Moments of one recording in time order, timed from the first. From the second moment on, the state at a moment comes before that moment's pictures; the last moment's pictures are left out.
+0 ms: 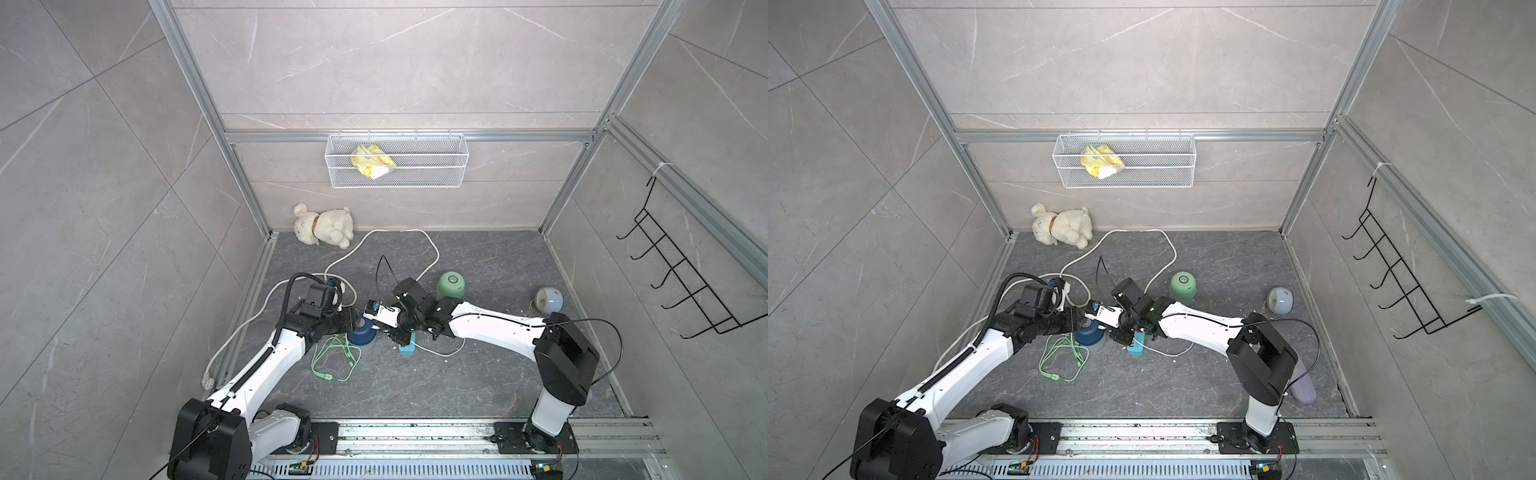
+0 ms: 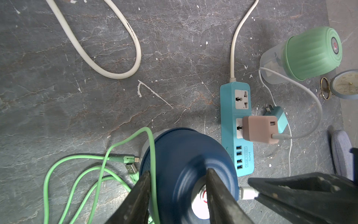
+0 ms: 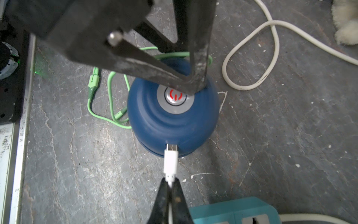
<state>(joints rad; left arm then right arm) -0.35 1.15 0.75 -0.51 0.22 -0.38 0.90 1.79 1.25 -0.34 -0.28 -0.42</state>
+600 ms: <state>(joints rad) -0.34 1.16 0.75 -0.50 0.22 -0.37 0.91 1.81 1.30 -0.38 -0.30 -0.40</state>
